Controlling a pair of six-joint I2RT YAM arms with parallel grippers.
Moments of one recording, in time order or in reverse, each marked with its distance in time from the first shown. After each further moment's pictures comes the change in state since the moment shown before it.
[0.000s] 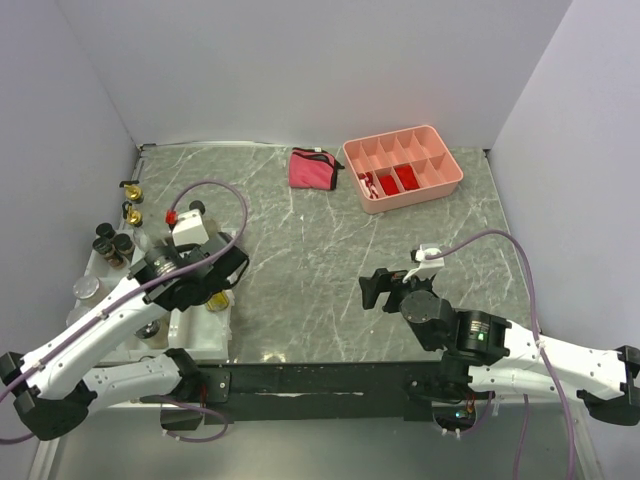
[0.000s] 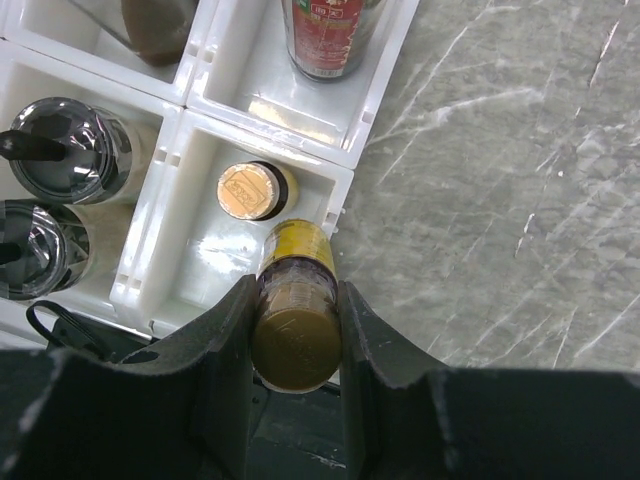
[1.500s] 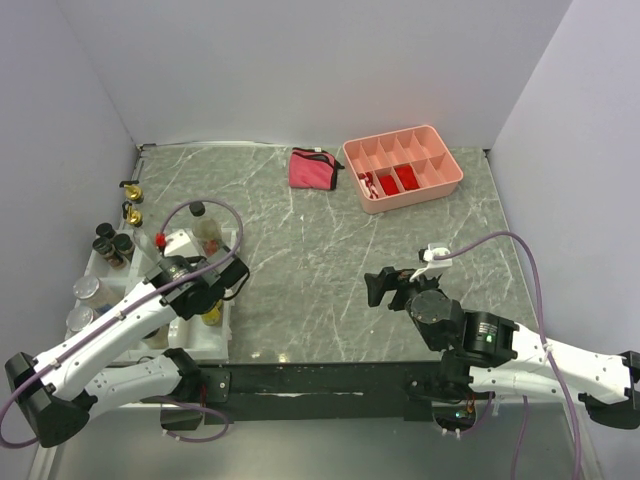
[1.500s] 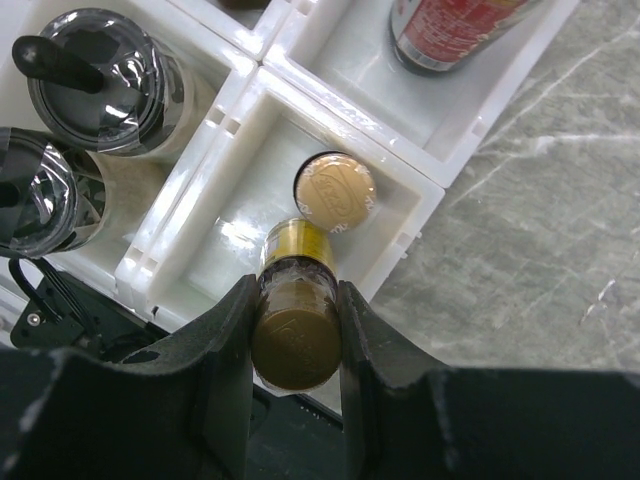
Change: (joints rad) left arm 0.062 -0.031 -0.198 0.003 -0.019 -0.205; right arm -0.008 -0.038 0.000 0.008 0.019 -0.056
